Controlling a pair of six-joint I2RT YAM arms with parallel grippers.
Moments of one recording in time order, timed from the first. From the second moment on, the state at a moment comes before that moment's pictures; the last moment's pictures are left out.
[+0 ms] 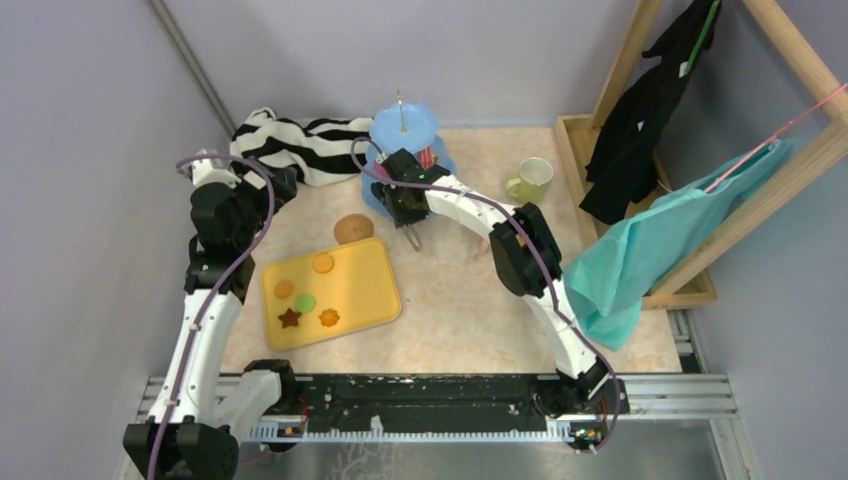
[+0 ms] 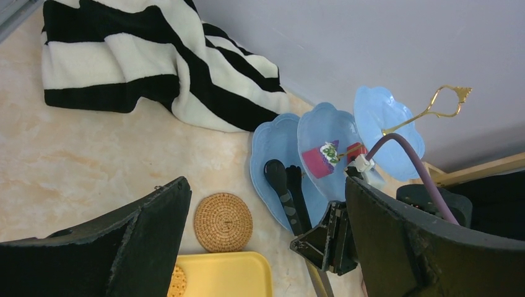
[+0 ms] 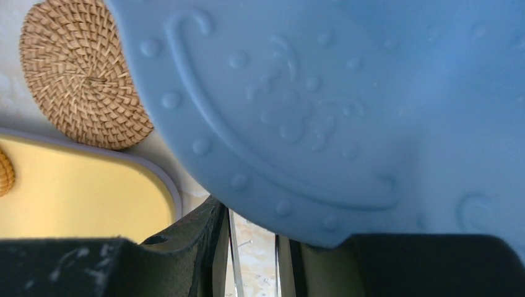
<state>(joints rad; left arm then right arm) 0.00 0.91 0.87 -0.10 -0.05 -0.60 0.73 2.31 2.00 -0.68 0.02 0.32</state>
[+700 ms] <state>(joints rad) 0.00 0.91 0.87 -0.09 -0.03 -0.60 0.73 2.34 2.00 -0.66 0.02 0.33</state>
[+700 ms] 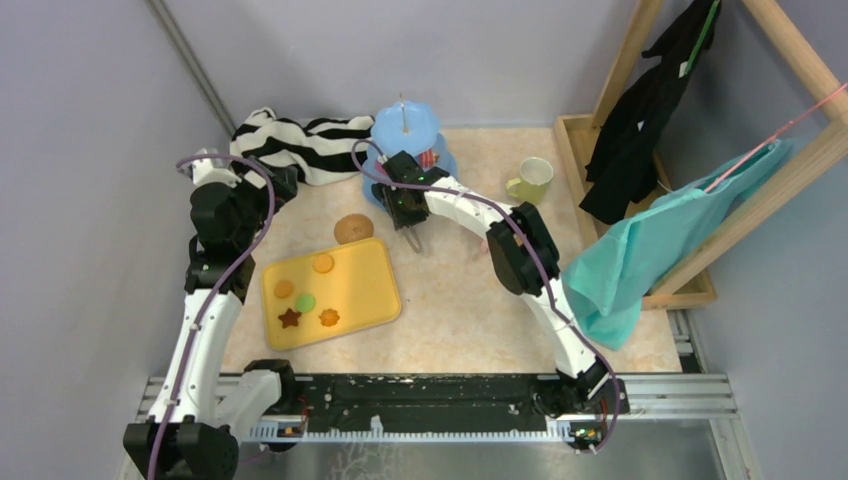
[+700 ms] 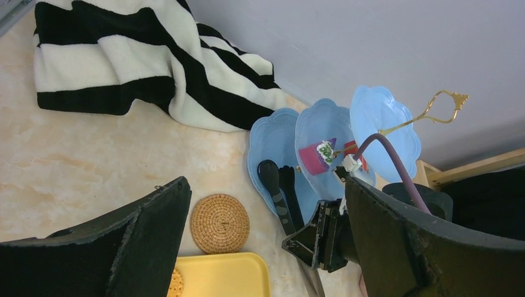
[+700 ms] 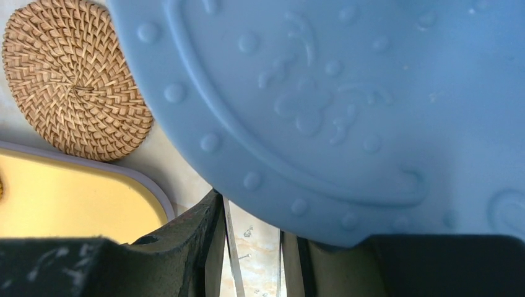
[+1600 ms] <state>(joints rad) 0.00 0.91 0.87 -0.09 -0.03 -0.60 0.73 2.30 1.91 -0.59 0.01 0.35</state>
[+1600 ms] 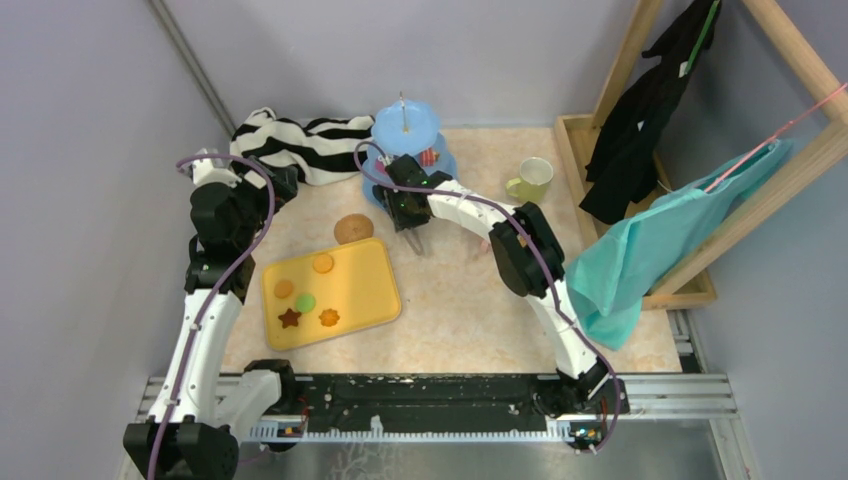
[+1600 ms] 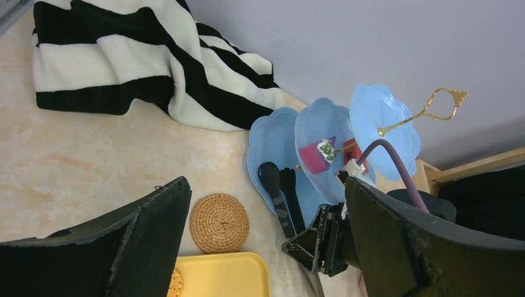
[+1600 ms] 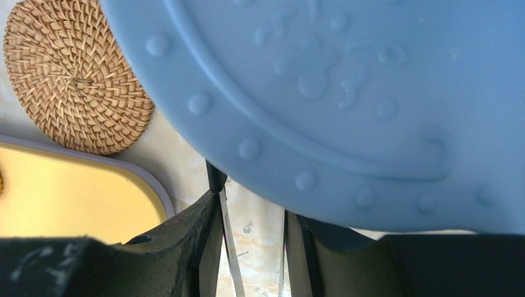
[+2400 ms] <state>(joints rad) 0.00 0.92 0.87 -0.09 -0.03 -0.60 0.72 2.21 1.79 -0.56 0.01 0.34</state>
